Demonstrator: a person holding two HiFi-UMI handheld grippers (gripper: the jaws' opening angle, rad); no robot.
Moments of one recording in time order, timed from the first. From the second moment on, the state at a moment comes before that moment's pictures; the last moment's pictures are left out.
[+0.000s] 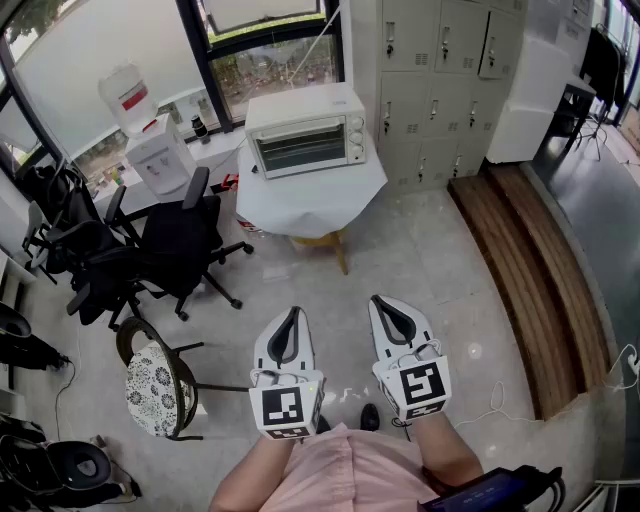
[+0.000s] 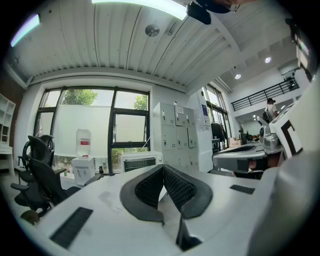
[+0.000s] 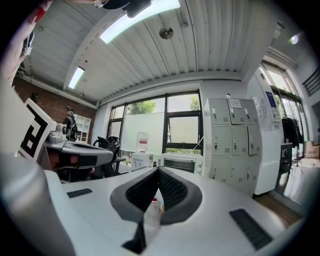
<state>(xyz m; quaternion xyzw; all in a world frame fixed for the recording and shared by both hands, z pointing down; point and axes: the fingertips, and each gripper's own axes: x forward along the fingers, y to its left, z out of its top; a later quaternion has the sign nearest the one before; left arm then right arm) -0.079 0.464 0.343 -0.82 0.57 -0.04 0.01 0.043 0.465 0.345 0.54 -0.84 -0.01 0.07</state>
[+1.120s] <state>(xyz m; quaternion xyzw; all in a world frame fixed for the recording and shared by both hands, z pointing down) -0.043 0.388 0.384 -0.80 0.60 -0.06 -0.03 0.105 0.376 0.393 0.53 -0.84 0.03 0.10</state>
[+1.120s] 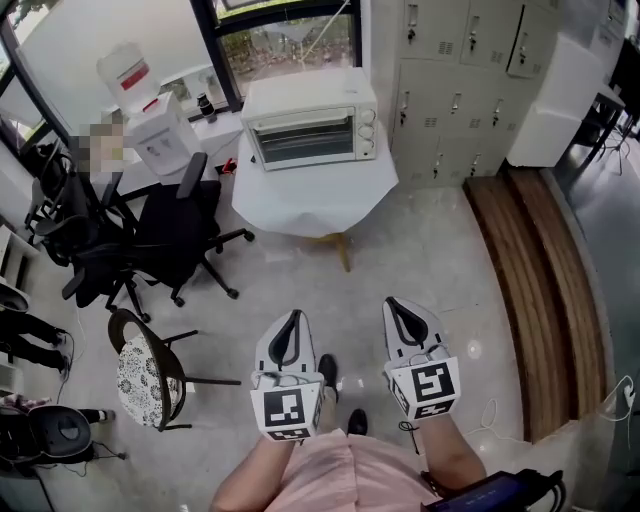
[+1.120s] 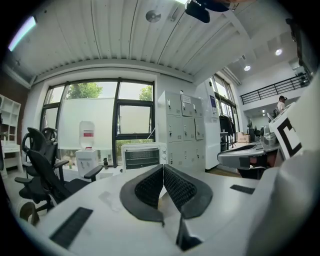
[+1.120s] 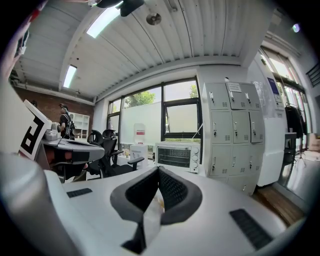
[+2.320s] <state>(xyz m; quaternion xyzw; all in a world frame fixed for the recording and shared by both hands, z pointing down) -0.124 0.142 0.374 -0.83 0.56 -0.03 -0.03 0.008 0.141 0.359 0.55 -0.83 -0.01 0.12</state>
